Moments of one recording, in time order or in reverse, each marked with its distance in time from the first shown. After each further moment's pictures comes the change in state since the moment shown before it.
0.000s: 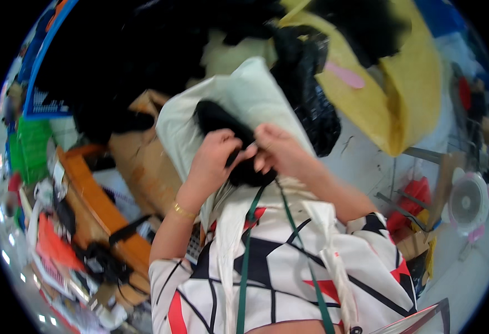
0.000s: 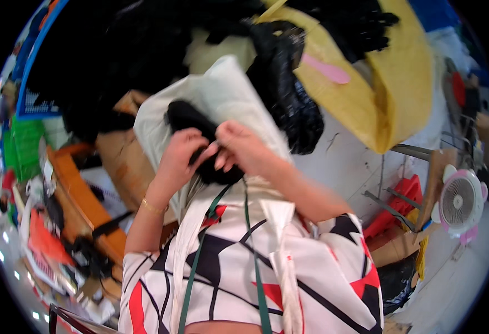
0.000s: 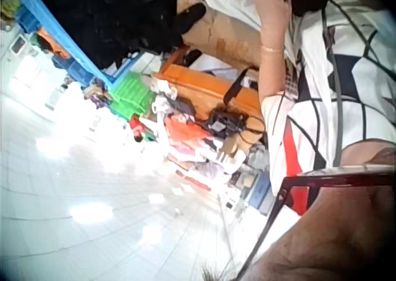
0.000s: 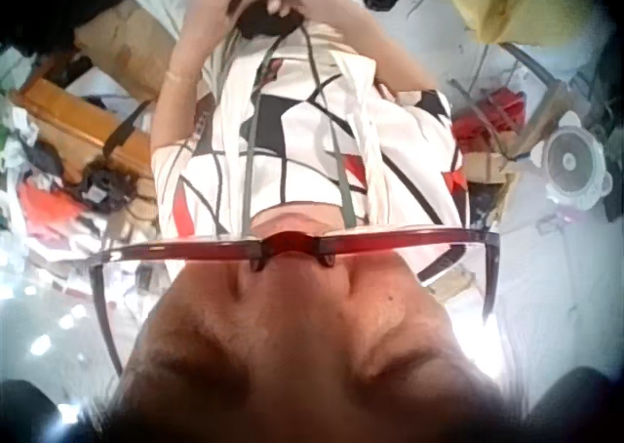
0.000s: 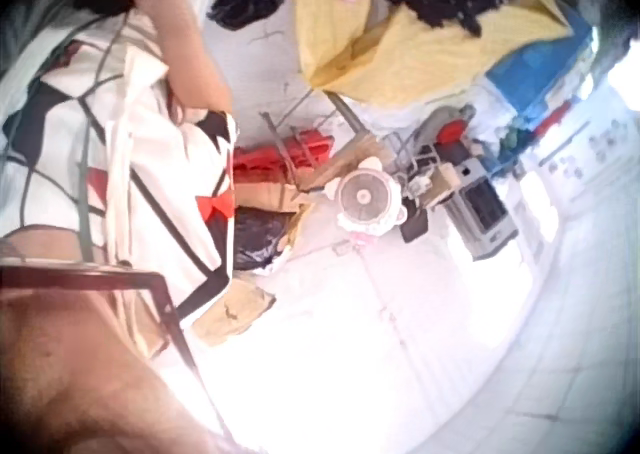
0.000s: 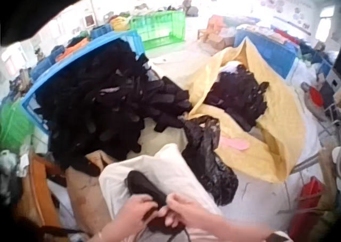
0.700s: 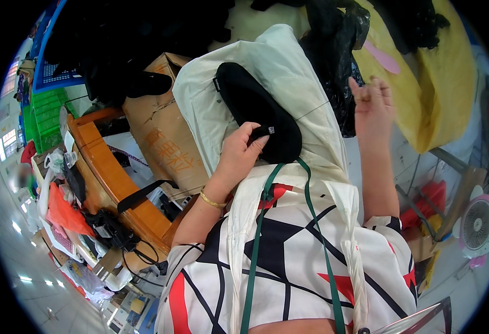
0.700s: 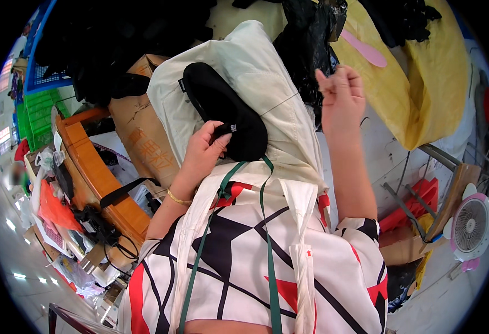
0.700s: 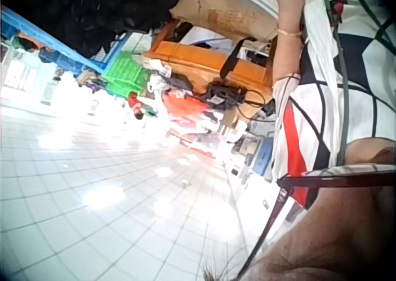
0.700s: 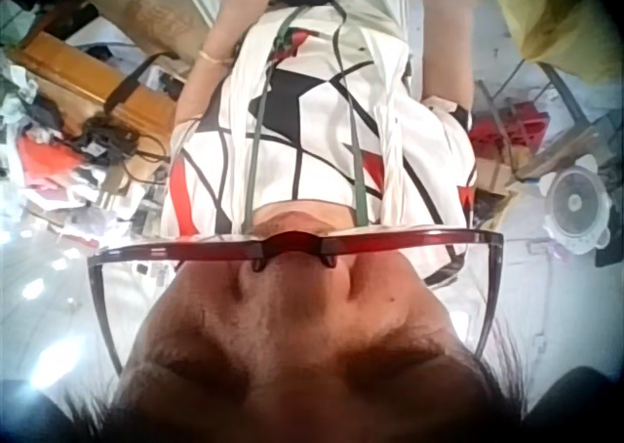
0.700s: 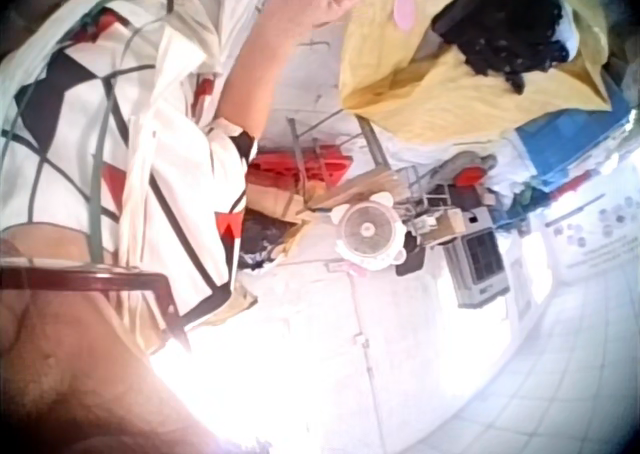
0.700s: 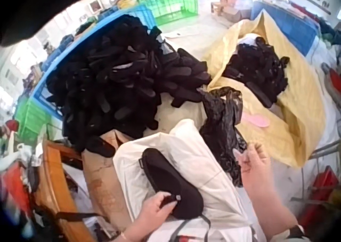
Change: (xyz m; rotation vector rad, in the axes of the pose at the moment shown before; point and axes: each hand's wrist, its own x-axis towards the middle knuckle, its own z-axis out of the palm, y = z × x) left_hand -0.046 0.005 0.043 -0.601 -0.050 -0.759; right_hand -0.015 -0.043 -0.082 0.123 0.415 -0.864
